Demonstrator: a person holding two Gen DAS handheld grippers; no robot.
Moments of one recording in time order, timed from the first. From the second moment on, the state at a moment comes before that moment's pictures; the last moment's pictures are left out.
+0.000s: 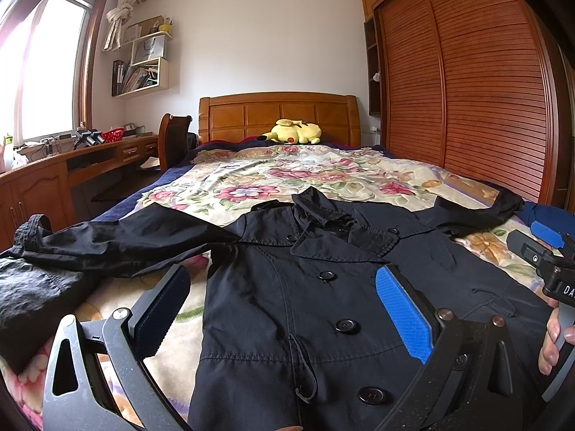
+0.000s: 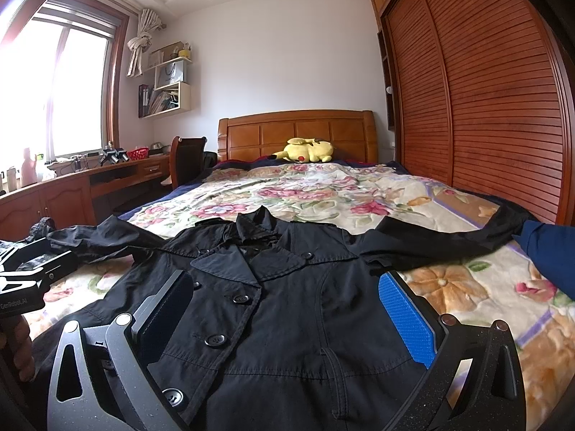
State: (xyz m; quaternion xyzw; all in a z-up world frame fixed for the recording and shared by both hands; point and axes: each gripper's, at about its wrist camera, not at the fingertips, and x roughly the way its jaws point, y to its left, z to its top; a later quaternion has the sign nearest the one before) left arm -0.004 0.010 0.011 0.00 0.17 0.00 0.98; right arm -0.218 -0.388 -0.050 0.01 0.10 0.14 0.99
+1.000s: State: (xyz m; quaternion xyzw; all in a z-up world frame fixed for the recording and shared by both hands) left arm 0.029 0.130 0.015 0.01 0.24 0.06 0.97; right arm -0.201 -0.347 -0.024 -0.01 0.11 0.24 0.97
